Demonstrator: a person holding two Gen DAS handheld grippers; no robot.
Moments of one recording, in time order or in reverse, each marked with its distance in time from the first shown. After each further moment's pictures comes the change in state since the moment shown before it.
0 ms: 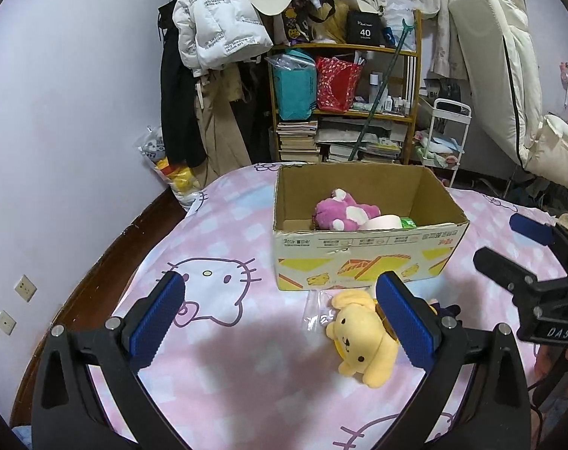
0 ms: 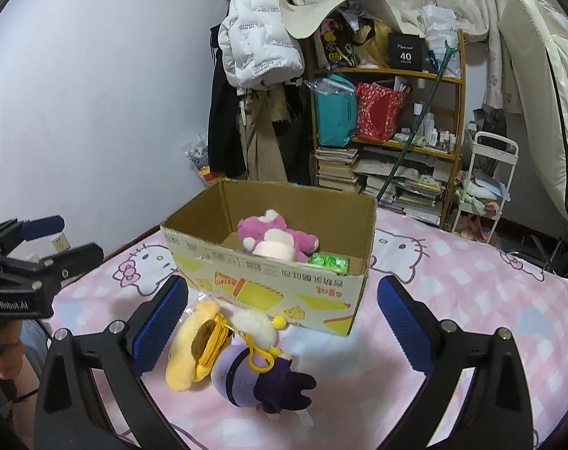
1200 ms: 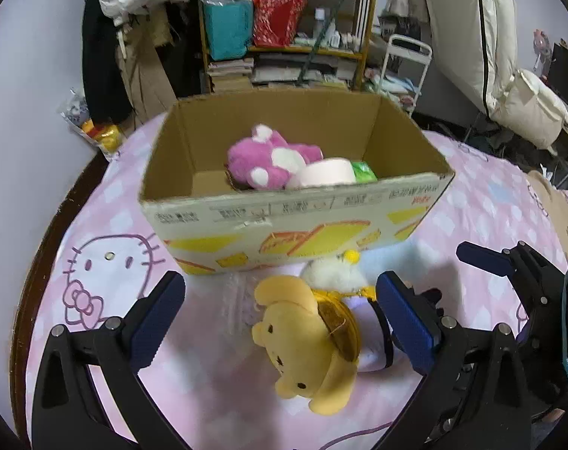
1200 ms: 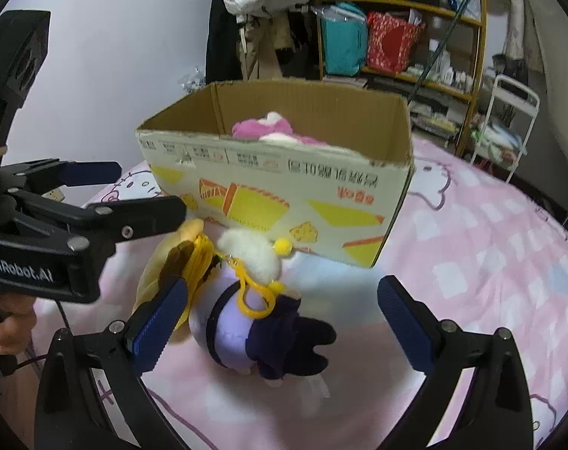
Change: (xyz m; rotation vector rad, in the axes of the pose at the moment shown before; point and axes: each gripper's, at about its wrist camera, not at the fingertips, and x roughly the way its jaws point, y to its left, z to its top) left arm 0.097 -0.050 -0.004 0.079 0.248 -0.221; right arm 0.061 0.001 -0.048 -0.001 0.264 0.020
